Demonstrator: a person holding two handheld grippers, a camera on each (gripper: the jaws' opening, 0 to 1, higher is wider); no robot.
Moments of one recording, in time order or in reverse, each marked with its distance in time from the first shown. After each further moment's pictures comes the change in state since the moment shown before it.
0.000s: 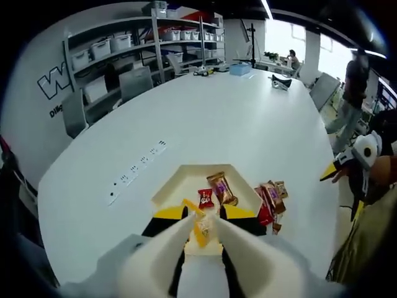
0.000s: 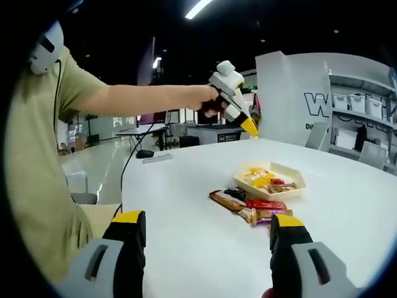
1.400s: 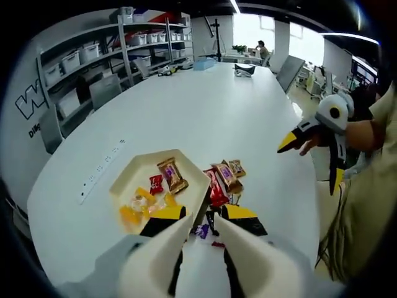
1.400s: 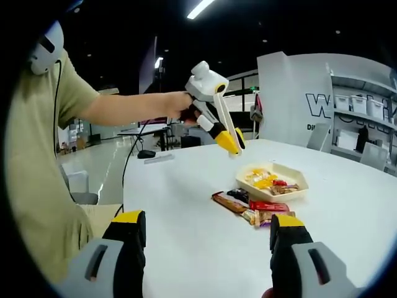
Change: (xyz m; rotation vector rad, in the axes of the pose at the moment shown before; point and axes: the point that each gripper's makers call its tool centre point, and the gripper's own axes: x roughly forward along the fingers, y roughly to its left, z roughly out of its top) left arm -0.011 -0.086 -0.041 0.144 0.005 -0.153; right arm 0.002 0.003 0.001 -0.006 0.001 0.008
